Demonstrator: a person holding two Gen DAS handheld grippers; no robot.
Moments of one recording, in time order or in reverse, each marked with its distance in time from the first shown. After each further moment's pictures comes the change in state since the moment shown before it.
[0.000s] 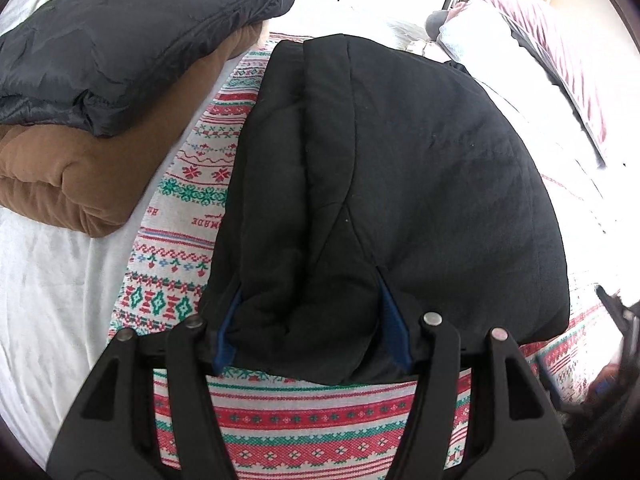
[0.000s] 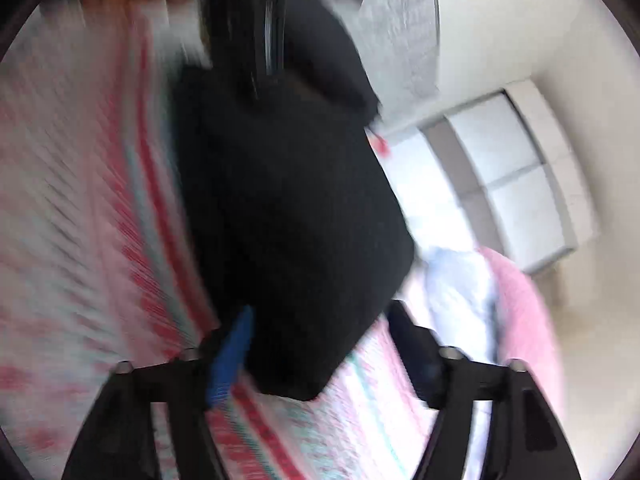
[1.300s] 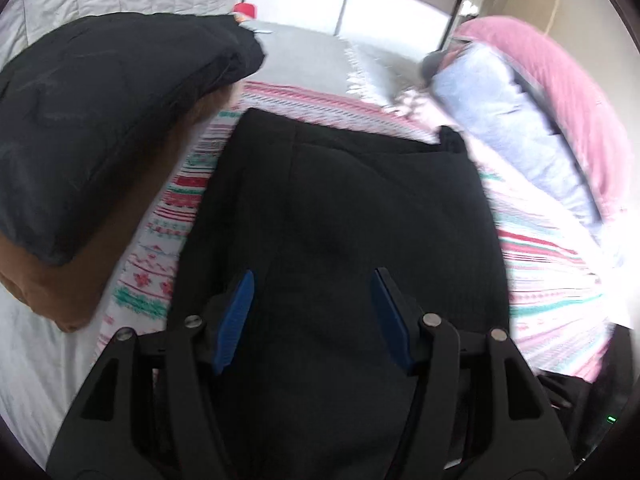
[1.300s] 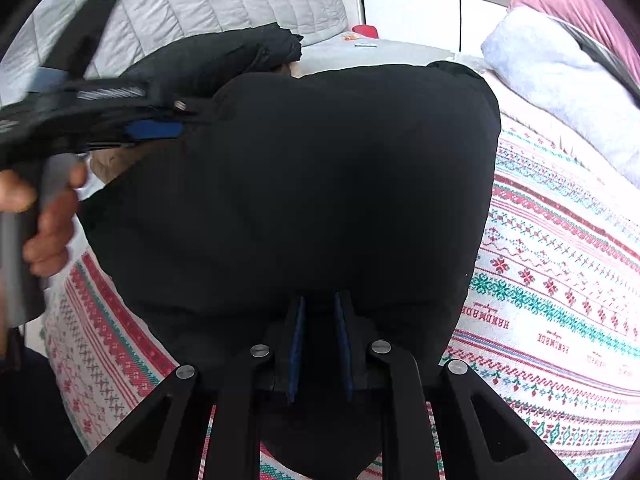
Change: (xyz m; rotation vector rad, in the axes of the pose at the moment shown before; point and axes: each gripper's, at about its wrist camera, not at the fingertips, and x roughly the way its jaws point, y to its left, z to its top) left arm 0.007 -0.041 0.076 -0.035 -0.105 0.028; right arm 0.129 -0.089 -0.043 0.890 0.235 0.533
